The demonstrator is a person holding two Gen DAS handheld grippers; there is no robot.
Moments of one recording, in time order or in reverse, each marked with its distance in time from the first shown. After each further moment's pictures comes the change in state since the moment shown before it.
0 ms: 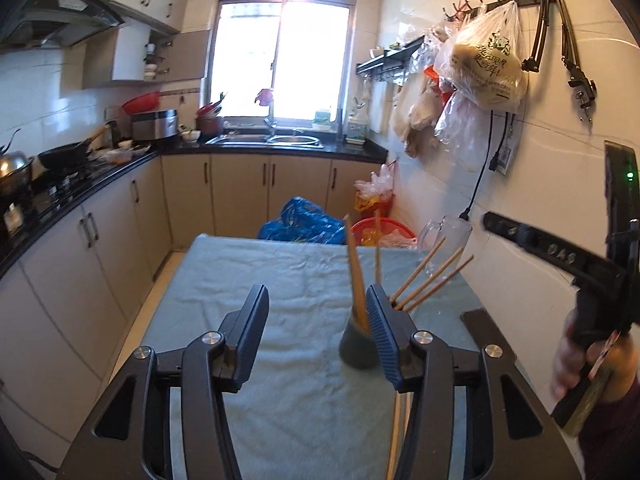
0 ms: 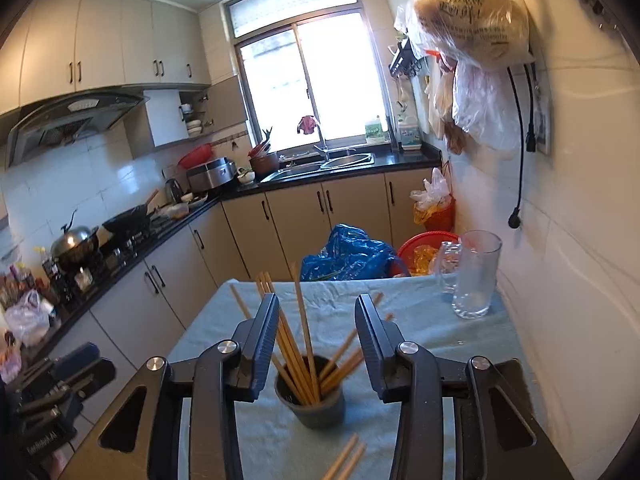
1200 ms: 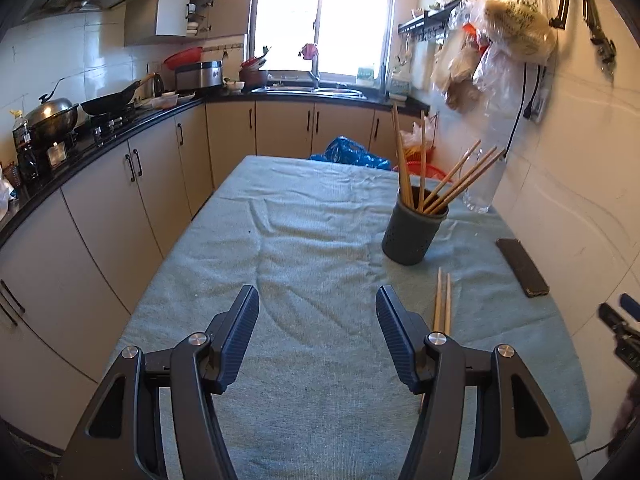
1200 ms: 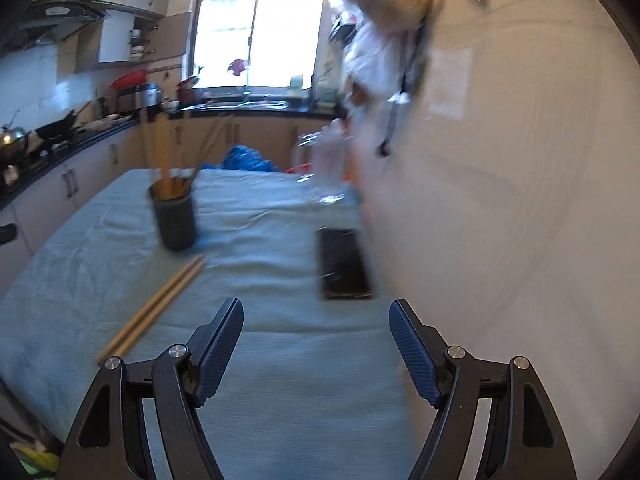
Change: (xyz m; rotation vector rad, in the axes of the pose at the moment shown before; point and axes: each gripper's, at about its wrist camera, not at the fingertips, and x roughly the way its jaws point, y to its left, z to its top) left arm -0.023 0.007 -0.114 -0.044 0.142 0.149; right arm -0.131 -0.080 -0.159 -0.137 0.164 -0.345
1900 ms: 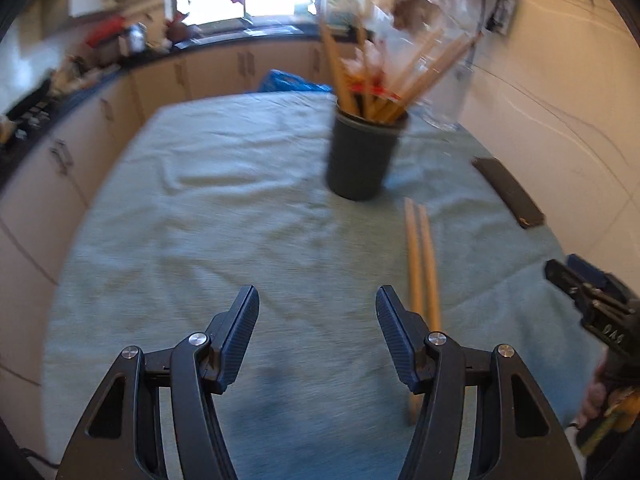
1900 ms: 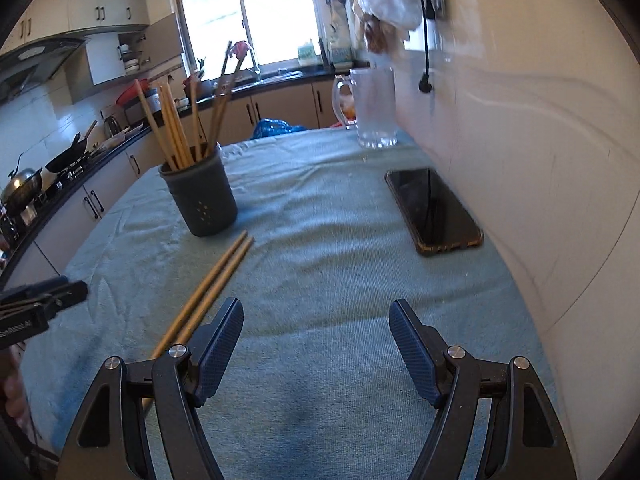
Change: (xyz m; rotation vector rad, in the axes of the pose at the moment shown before) left arm 0.106 -0.050 -0.014 0.171 0.238 -0.188; right arm 0.095 0.035 -0.024 0.190 0.109 0.162
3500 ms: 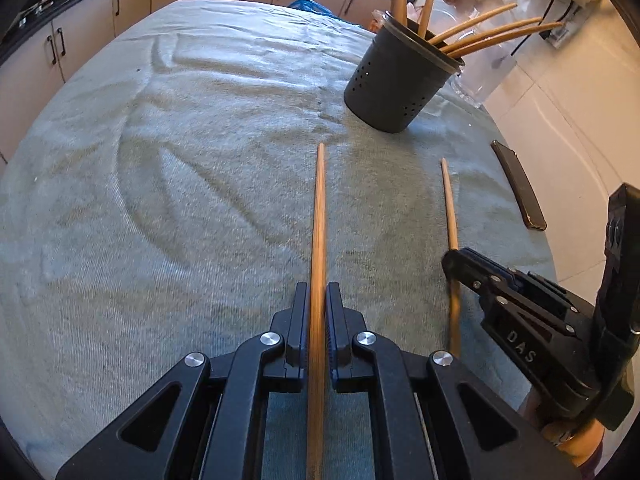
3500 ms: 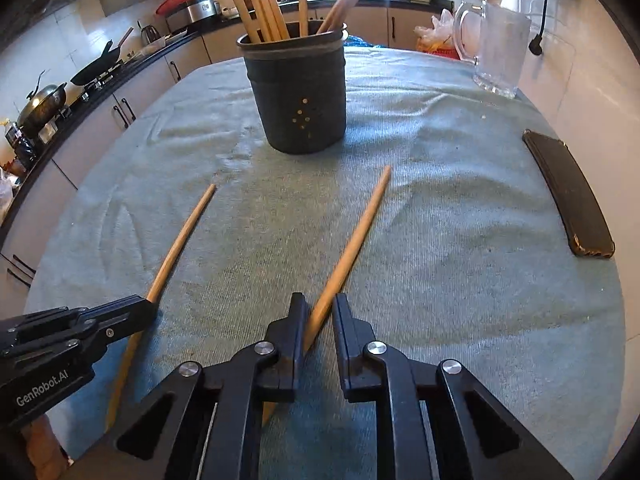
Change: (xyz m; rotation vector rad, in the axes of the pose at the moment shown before) left arm 0.049 0.024 -0.032 -0.267 0.200 -0.094; right arm 0.091 0.105 -0.003 -0.170 0.310 0.116
